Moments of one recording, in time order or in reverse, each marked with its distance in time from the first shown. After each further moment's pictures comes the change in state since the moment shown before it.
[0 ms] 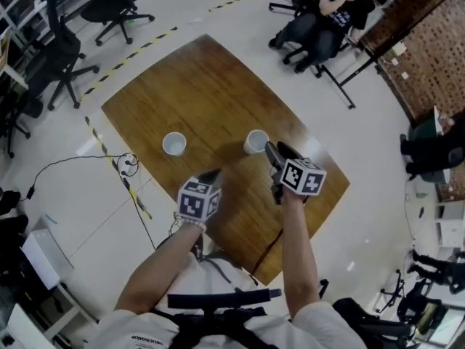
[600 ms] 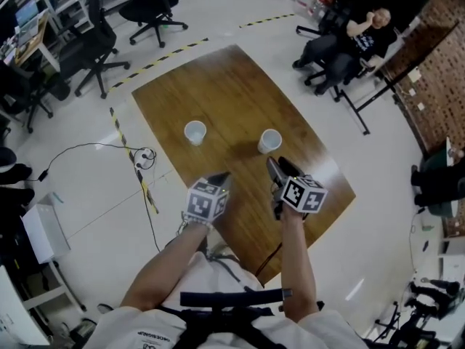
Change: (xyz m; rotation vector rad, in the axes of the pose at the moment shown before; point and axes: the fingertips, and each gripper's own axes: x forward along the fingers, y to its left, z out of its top) left arm -0.043 -0.022 -0.025 -0.010 -0.090 0.074; right arm -0.049 0.059 -0.036 -0.034 -0.019 0.140
